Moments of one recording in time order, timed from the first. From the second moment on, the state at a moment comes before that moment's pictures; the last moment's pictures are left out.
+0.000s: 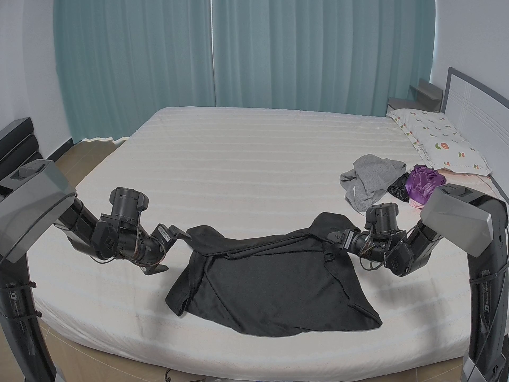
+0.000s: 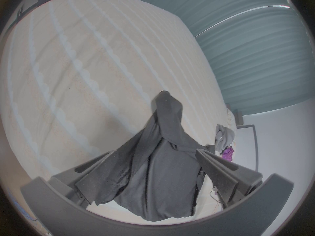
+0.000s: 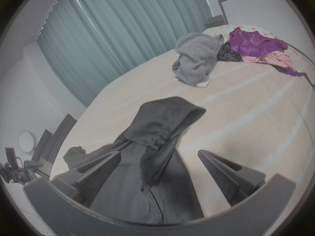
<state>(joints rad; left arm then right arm) -0.16 2.17 -1.01 -0.32 -0.27 -0.96 0.25 2.45 -1.07 -0.79 -0.01 0.54</state>
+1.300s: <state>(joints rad) -0.18 2.15 -0.78 -0.58 -0.21 -1.03 0.35 2.54 -1.27 -0.66 -0.28 0.27</state>
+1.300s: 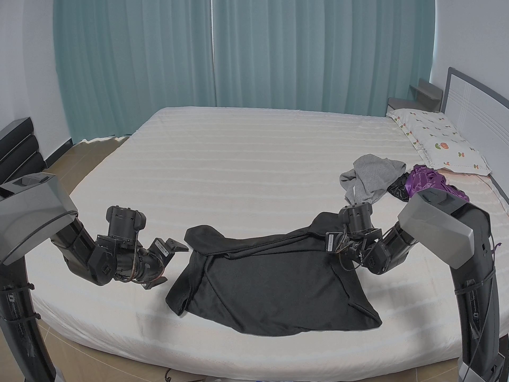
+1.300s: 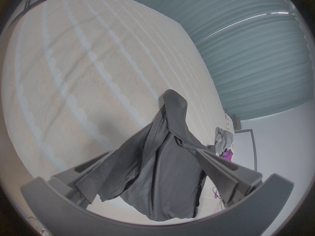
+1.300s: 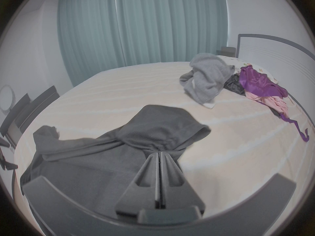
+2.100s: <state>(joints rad) -0.18 2.15 -0.78 -0.58 -0.21 -1.03 0.12 2.56 -1.35 -0.67 -0.21 0.45</state>
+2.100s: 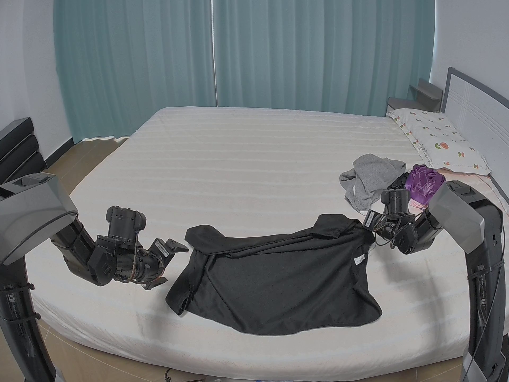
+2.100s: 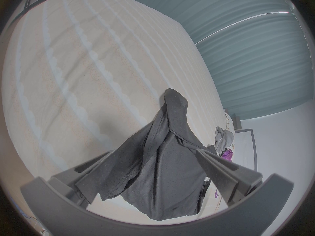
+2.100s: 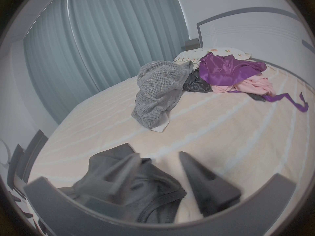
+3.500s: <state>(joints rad) -0.41 2.24 -0.65 -0.71 0.19 -0.70 0.24 2.24 -0.50 -1.17 -0.14 0.67</state>
